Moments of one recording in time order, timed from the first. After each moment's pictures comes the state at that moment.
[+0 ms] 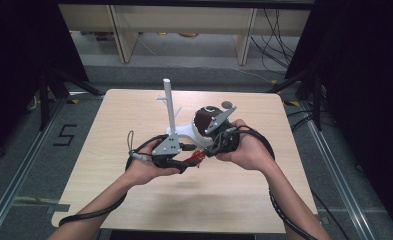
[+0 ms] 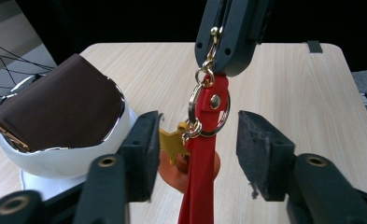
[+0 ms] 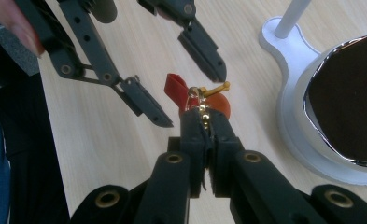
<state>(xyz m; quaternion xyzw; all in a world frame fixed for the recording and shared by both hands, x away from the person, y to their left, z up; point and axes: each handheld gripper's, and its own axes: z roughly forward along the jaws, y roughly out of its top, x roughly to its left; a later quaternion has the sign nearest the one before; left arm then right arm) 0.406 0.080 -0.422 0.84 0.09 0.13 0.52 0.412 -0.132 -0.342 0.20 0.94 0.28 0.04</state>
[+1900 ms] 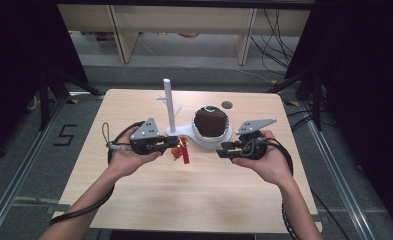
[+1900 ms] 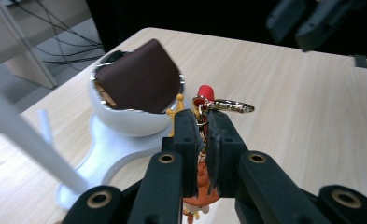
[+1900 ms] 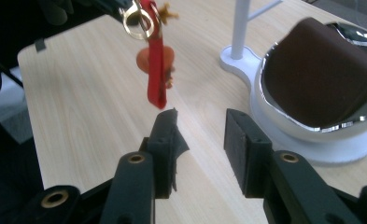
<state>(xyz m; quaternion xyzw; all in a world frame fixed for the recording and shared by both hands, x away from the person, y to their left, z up) 0.414 0.132 -0.388 0.82 0.19 0.17 0.51 0.397 -0.195 -0.366 0.29 0.86 0.42 0.08</state>
